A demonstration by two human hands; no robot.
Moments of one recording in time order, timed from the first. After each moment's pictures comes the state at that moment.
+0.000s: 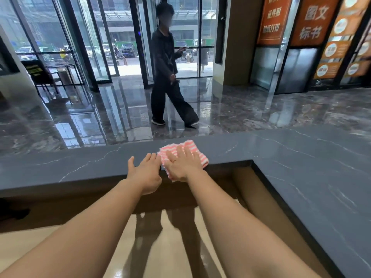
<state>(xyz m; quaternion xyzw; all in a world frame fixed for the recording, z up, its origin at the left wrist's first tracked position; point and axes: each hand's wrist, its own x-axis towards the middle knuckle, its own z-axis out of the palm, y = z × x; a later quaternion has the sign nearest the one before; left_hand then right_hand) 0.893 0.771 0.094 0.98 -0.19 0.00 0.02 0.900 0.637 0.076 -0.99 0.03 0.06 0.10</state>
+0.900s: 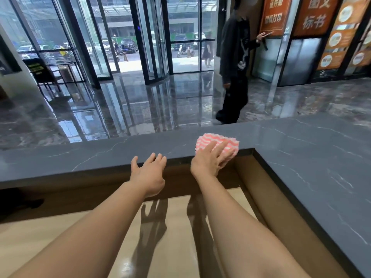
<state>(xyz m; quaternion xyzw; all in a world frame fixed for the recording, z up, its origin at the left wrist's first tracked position) 0.861 0.788 0.086 0.98 -0.20 -0.01 -0.01 0.862 0.634 0.059 -0.87 0.35 -0.14 0.32</state>
